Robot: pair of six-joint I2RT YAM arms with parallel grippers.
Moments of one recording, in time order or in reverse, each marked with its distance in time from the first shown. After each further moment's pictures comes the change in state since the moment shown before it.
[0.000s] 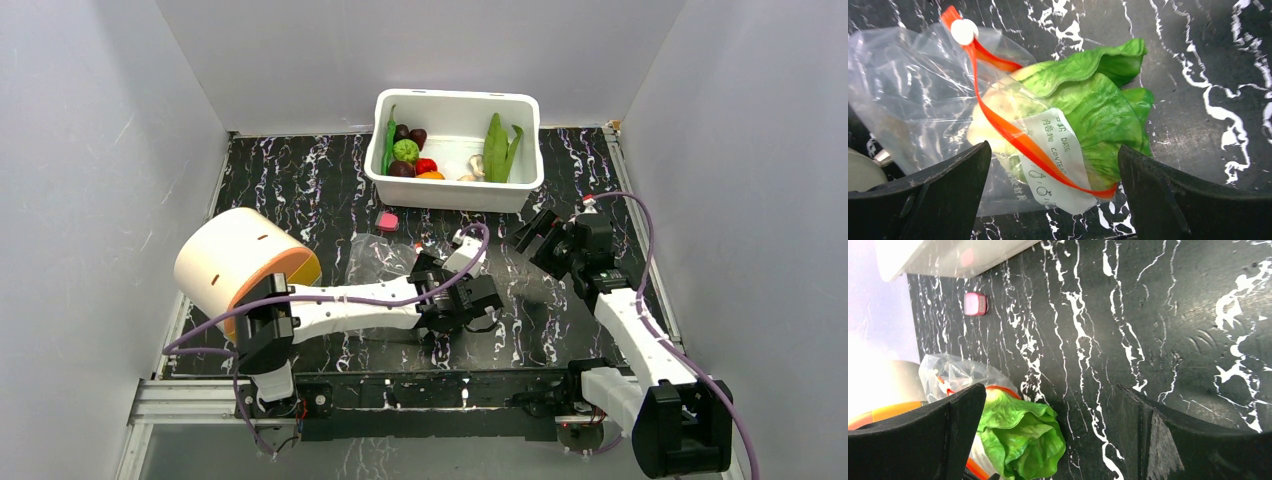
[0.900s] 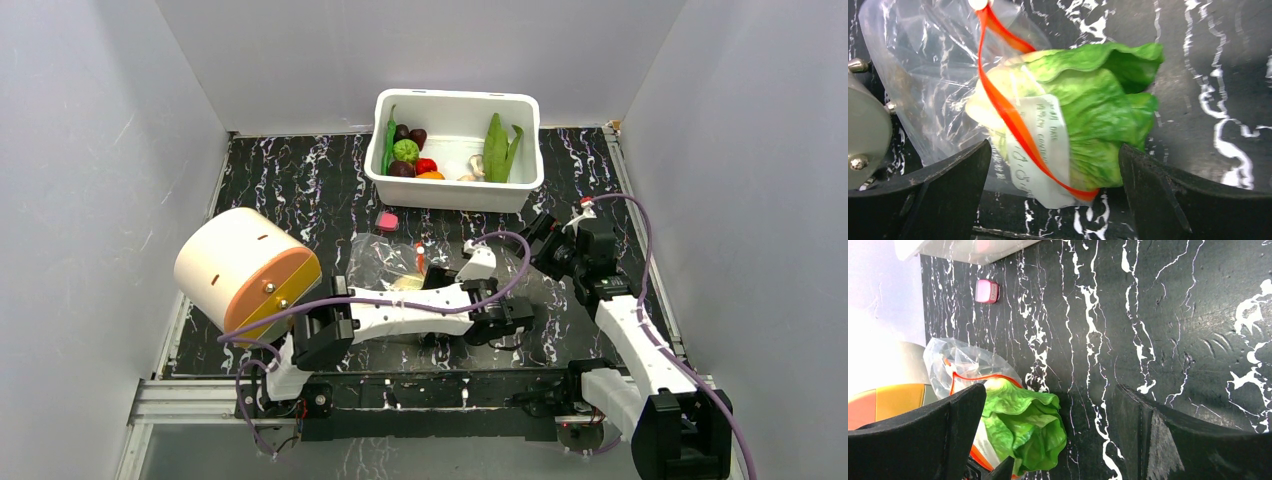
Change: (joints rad) left arm -0.080 0.290 0.328 -0.468 -0.158 -0.464; right arm -0.009 -0.042 -0.040 0.047 -0.086 -0.038
